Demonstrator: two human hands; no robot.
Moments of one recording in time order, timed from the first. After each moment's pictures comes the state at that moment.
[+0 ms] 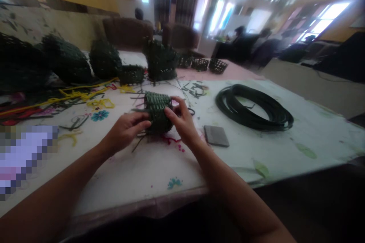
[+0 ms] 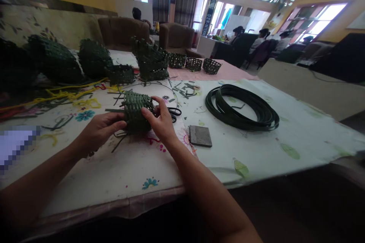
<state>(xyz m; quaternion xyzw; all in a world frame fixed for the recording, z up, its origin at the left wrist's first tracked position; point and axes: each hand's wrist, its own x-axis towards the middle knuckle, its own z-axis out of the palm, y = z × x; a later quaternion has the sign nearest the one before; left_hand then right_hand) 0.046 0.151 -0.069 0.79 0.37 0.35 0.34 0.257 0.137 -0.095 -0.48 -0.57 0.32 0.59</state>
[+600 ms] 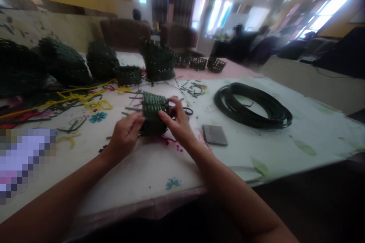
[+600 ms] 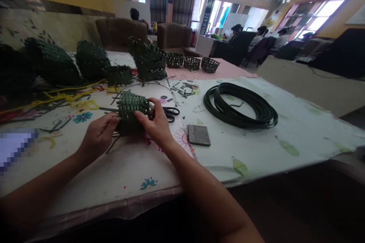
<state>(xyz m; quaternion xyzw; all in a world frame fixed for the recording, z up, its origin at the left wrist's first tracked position) 0.063 0.132 -0.073 0.77 0.43 0.42 0.20 0.254 0.131 -0.094 -0.48 -0.59 0.29 0.58</state>
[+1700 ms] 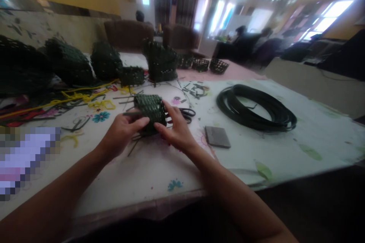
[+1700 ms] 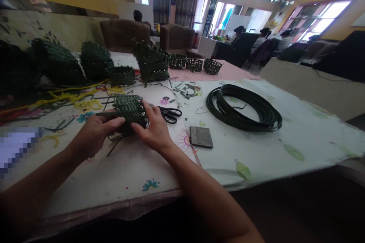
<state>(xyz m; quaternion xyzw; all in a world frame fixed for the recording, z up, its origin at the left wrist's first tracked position) 0.057 0.137 -0.065 0.62 0.40 0.42 0.53 0.250 0.122 -0.094 -0.47 -0.68 0.25 0.50</state>
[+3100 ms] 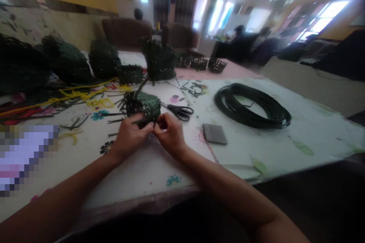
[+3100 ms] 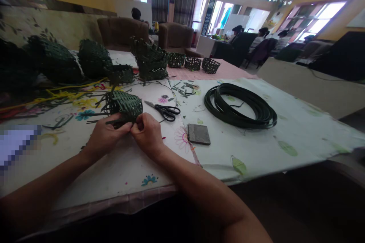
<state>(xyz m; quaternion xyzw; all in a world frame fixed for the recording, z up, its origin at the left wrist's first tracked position) 0.072 0.131 -0.083 0.71 0.45 0.43 0.32 0.221 0.115 -0.109 -0.51 -0.64 0.14 0.56</state>
